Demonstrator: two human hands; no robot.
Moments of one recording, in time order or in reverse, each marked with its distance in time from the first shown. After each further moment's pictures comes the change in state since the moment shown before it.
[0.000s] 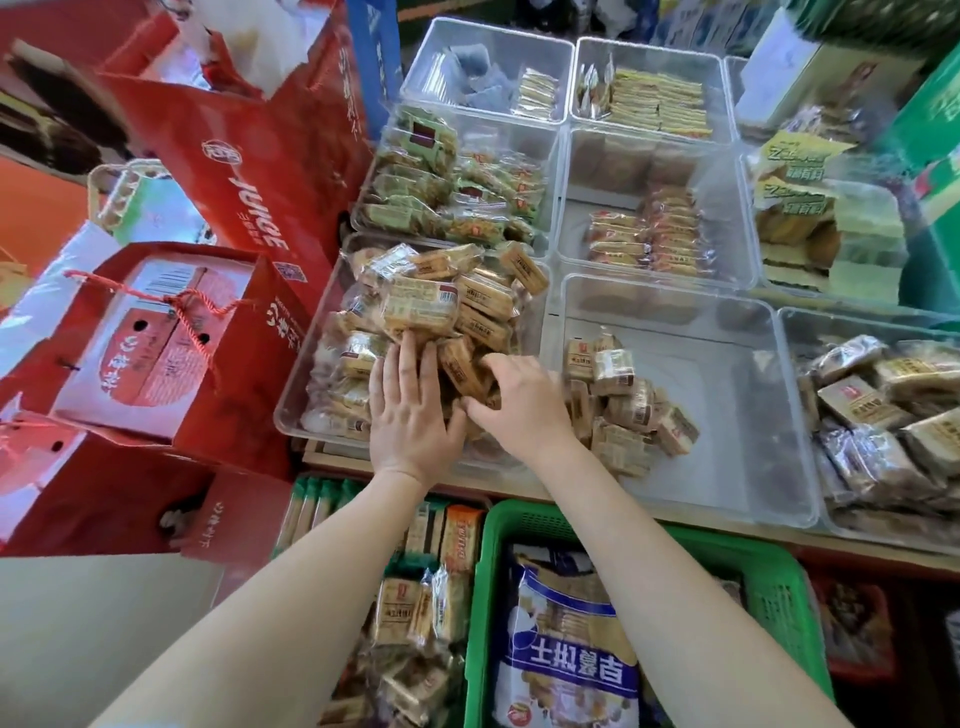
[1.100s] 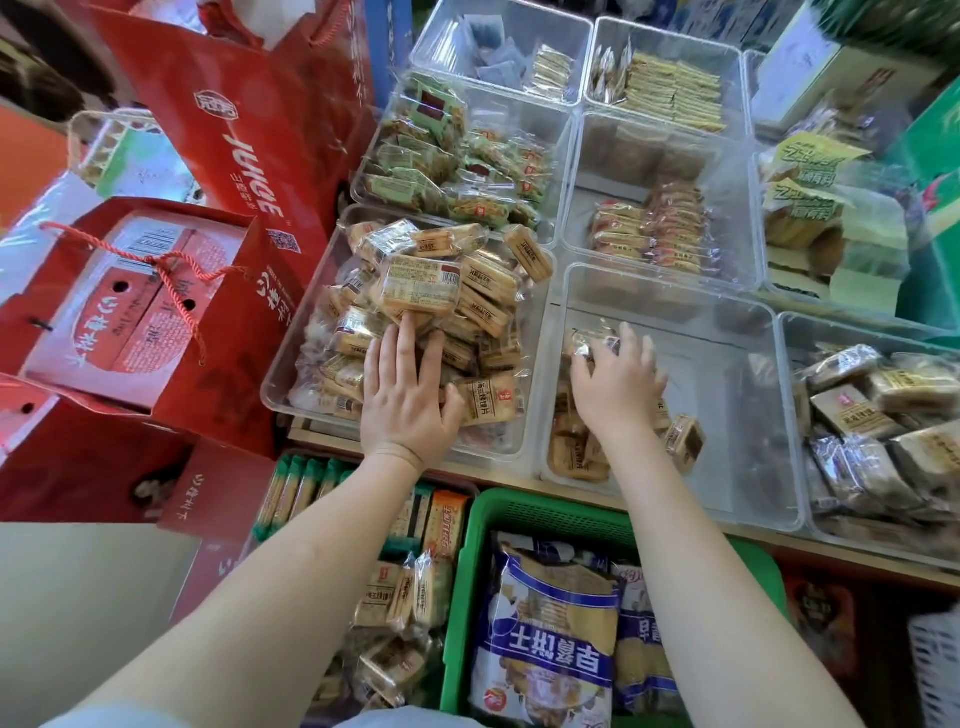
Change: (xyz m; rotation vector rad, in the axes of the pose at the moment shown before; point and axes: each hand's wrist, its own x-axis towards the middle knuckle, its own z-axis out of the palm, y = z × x) left_hand 0.001 0.002 -0.003 0.043 0.016 0.025; right_hand 0.006 0.083 -0.025 -0.239 0.081 0.422
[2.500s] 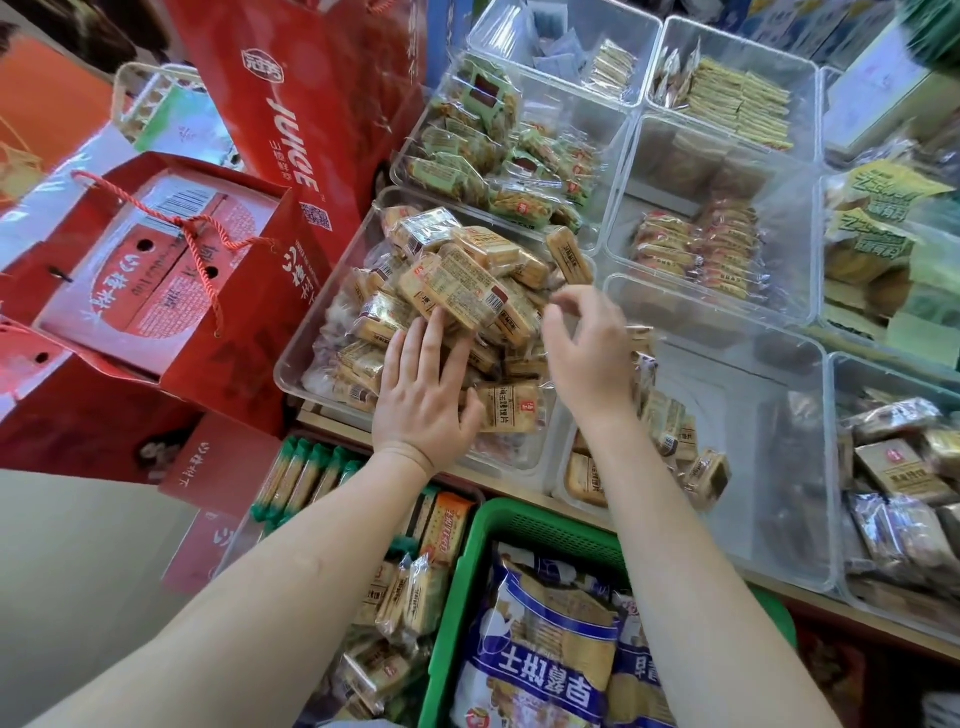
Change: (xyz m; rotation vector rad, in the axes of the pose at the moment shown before) left_hand 0.002 -0.001 0.005 0.035 0.019 0.006; right_hand 0.007 -0.078 -0.019 0.563 0.182 -0.341
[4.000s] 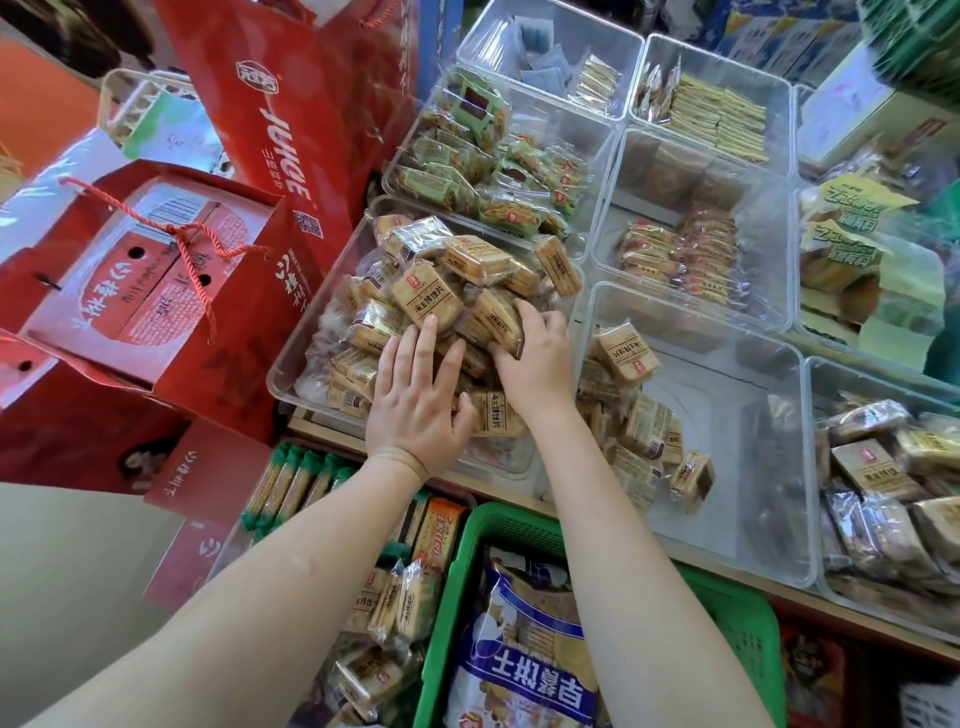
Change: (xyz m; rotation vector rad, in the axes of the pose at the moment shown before) left_hand 0.000 -0.001 0.001 -0.019 0.002 0.014; right_hand -0.004 0.003 0.039 -0.129 -0.196 0.093
